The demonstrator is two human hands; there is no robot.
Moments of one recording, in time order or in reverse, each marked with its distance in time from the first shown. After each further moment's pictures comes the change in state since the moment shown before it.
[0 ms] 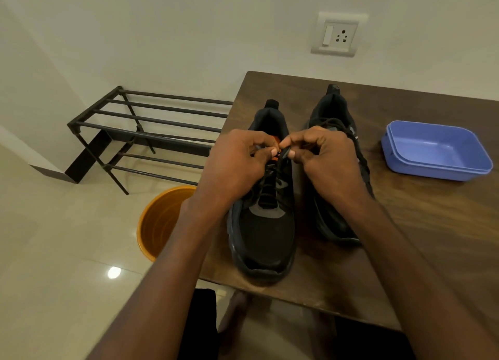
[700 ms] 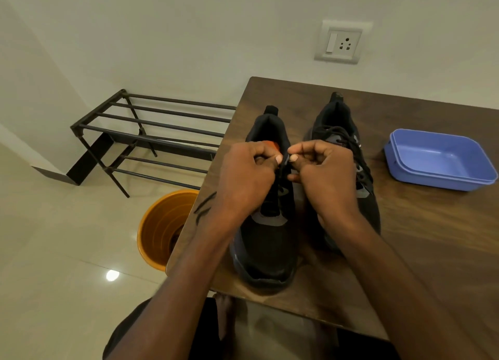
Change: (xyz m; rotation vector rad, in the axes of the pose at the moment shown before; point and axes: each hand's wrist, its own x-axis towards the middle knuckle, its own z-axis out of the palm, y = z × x) left_hand -0.003 0.005 0.015 -0.181 0.098 -0.092; right_hand -0.008 -0.015 0.019 0.313 0.167 0.387
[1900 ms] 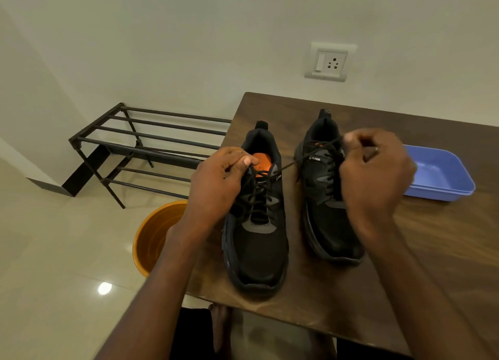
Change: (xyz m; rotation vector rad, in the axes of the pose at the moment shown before) left_hand 0.007 -0.028 -0.027 0.169 0.058 0.153; right_hand 0.014 -0.006 -0.056 -0.365 0.514 -0.344
